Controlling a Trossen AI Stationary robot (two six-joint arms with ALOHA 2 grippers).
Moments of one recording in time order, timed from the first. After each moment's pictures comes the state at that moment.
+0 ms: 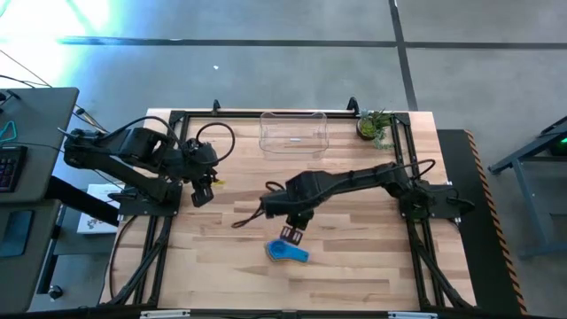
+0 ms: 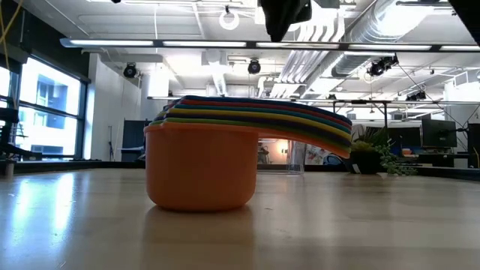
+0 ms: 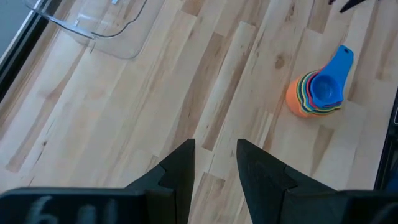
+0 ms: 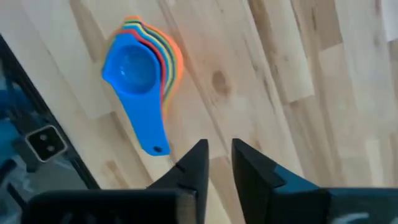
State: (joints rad) left arm -0.22 1.18 1.49 -1.39 -0.26 -0.55; right arm 0.23 2.22 2.36 -1.57 -0.08 0.62
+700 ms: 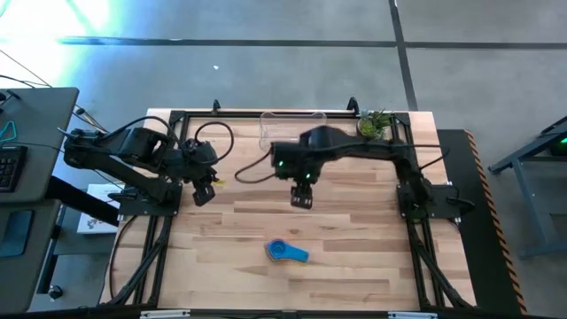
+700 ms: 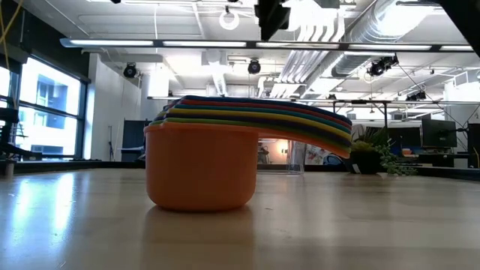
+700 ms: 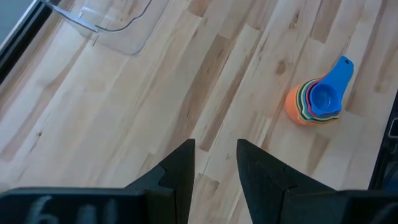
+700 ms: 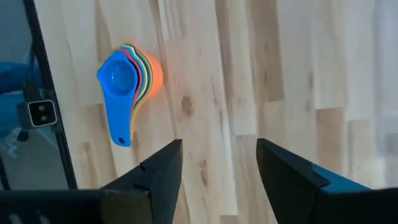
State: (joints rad) left arm -0.22 1.18 1.49 -1.39 -0.27 -0.61; right arm 0.01 2.10 2.35 -1.57 -0.18 0.17
